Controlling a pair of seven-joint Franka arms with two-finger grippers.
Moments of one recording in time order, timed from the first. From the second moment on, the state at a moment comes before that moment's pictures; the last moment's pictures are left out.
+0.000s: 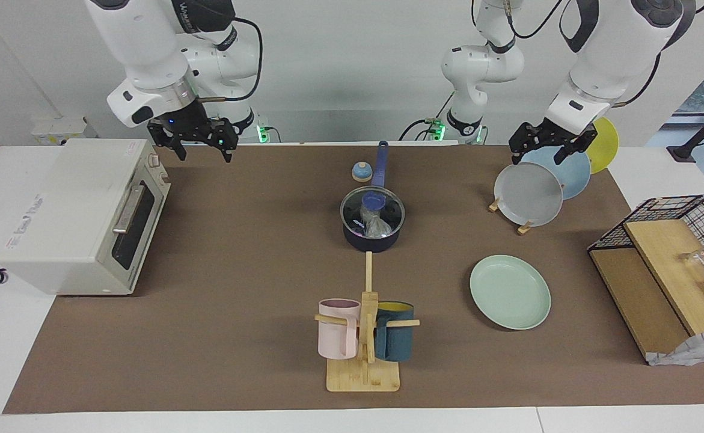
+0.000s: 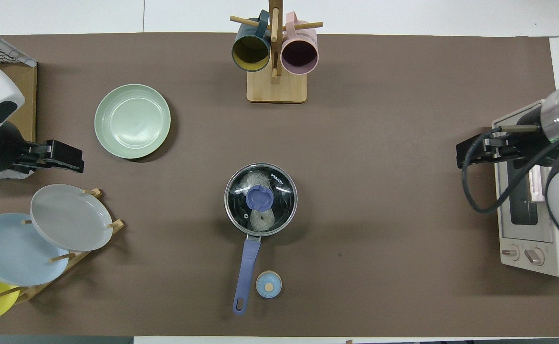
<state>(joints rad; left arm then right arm) -0.10 -0.04 -0.06 -1.65 -0.03 1.52 -0.08 0.11 0.00 -0.03 -1.59 0.02 1.48 0.07</state>
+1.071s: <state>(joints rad) -0.10 -0.04 -0.06 -1.65 -0.03 1.52 -0.08 0.08 -0.01 -0.10 -1.60 -0.02 1.48 0.03</state>
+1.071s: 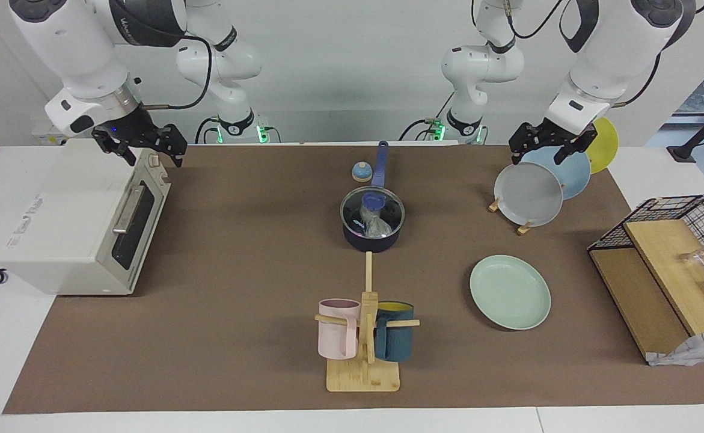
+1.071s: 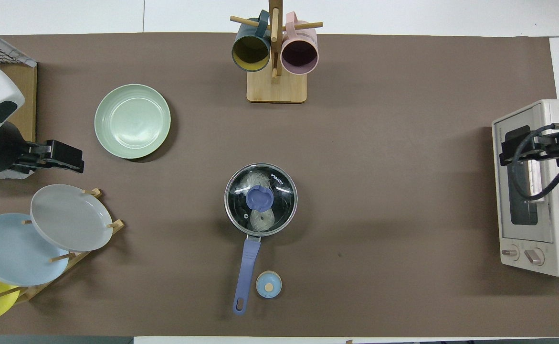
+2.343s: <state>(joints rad) -0.10 -0.04 -0.06 -1.65 -0.03 1.52 -0.08 0.04 -0.01 -0.08 -1.60 -0.02 1.47 0.03</state>
